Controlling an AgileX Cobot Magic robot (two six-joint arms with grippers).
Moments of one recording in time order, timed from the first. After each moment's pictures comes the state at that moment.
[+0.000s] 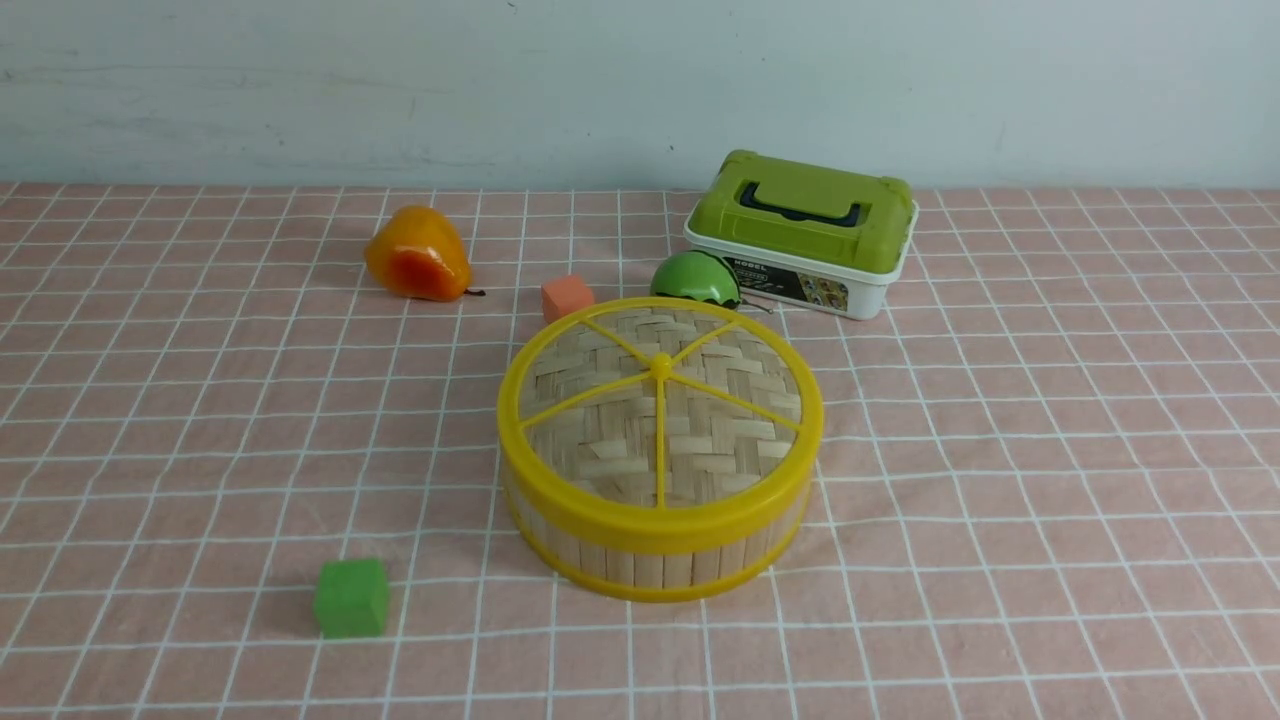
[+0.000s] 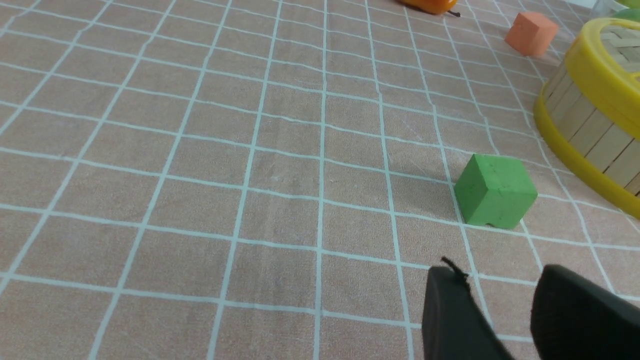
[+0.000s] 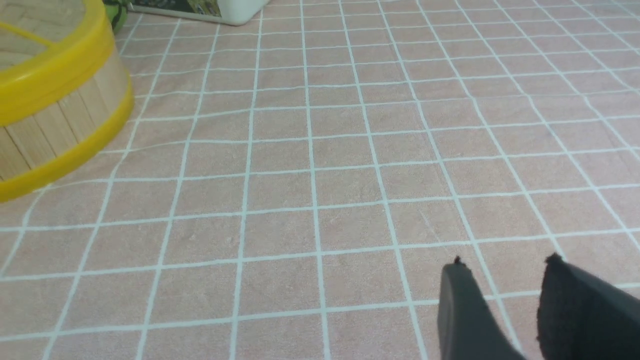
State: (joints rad) right arm 0.01 -0.01 0.02 -0.02 0.38 0.19; left arm -0.03 -0.01 0.03 -0.03 0.36 -0.24
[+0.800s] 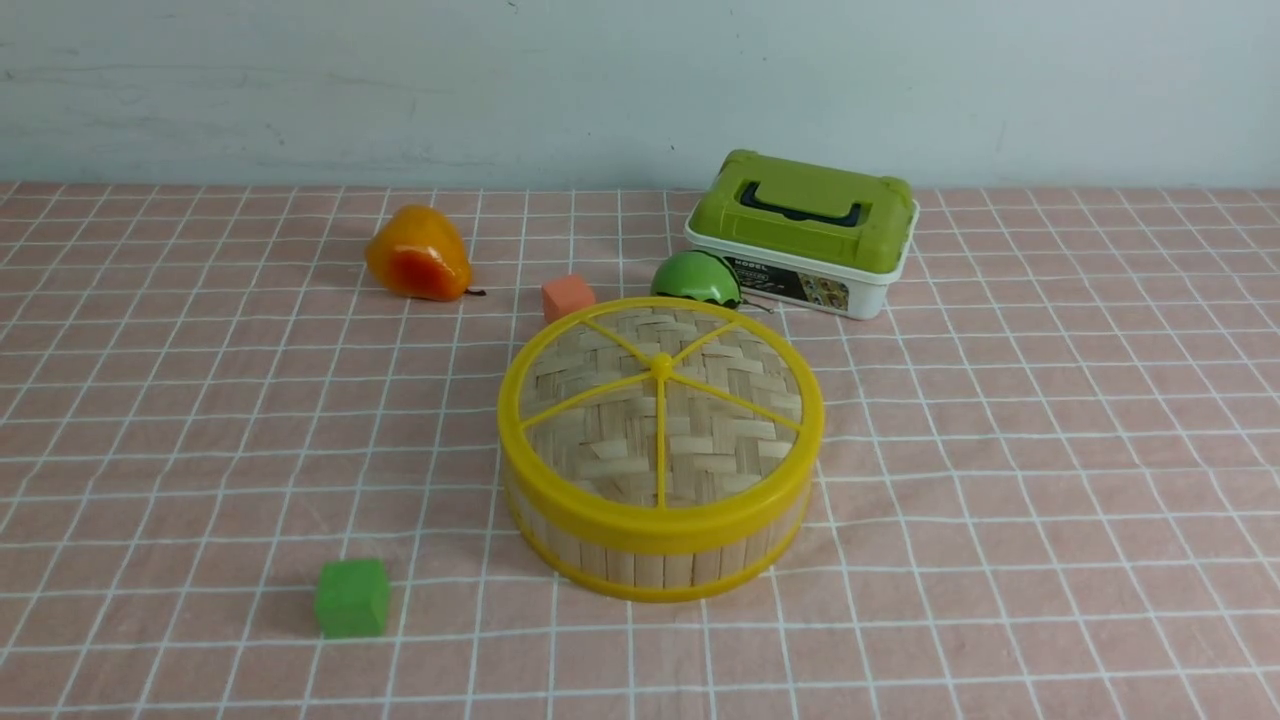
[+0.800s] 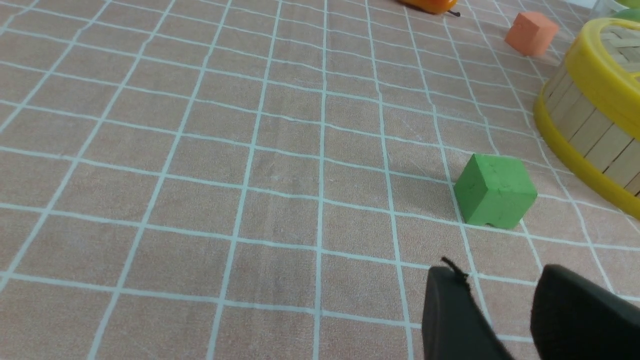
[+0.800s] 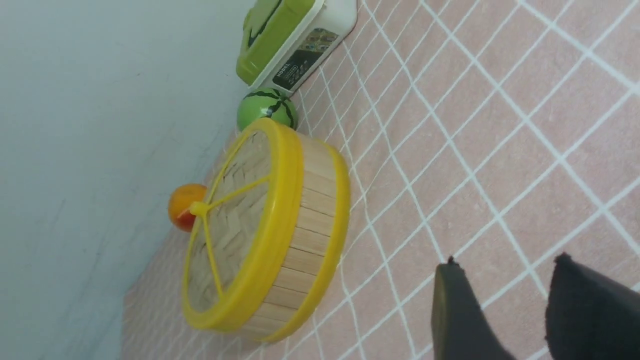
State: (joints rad) right arm 0.01 -0.01 0.03 0.57 0.39 0.50; left arm -0.03 -0.01 0.03 -0.03 0.36 -0.24
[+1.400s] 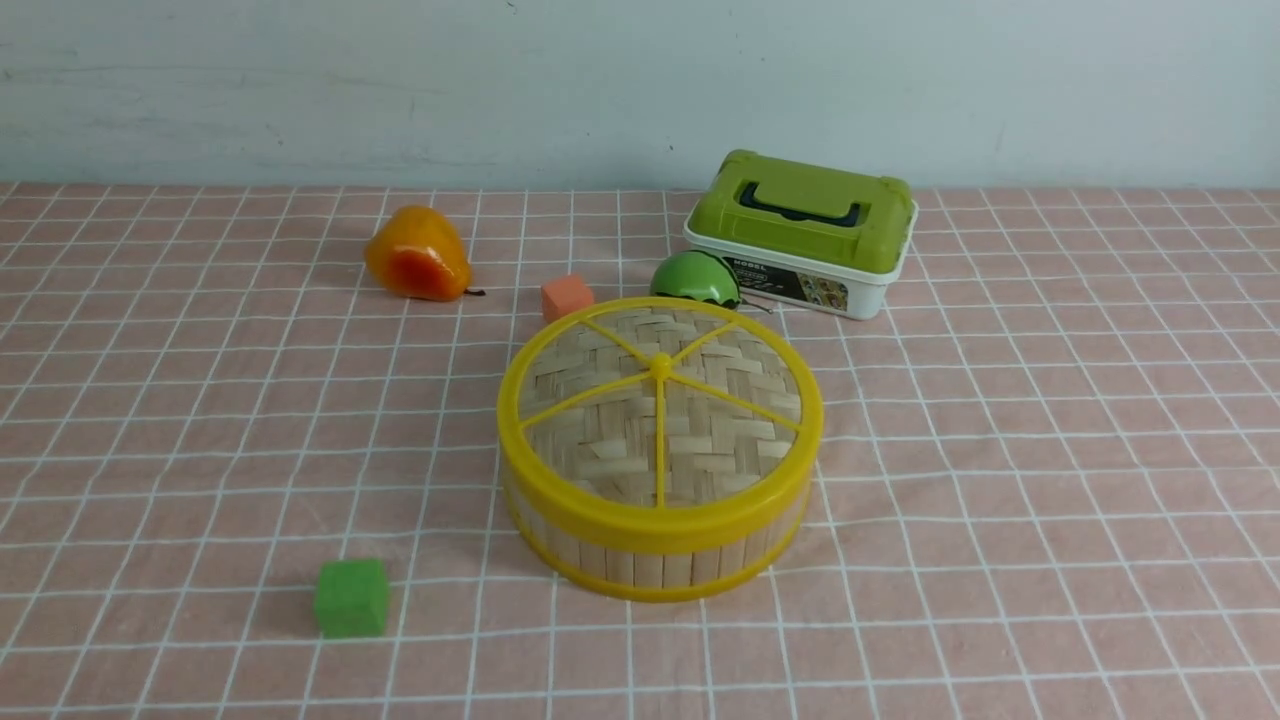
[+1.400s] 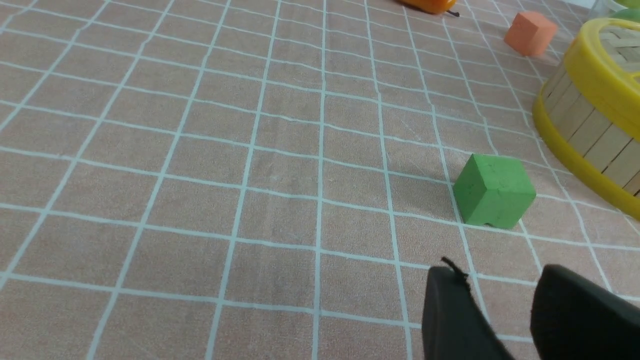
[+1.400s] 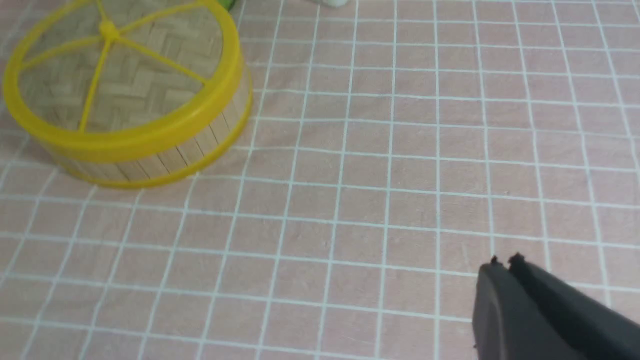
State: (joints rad) right arm 0.01 0.69 -0.98 0.19 1.06 -0.15; left arm -0.03 -0.01 0.03 -0.03 0.36 -0.24
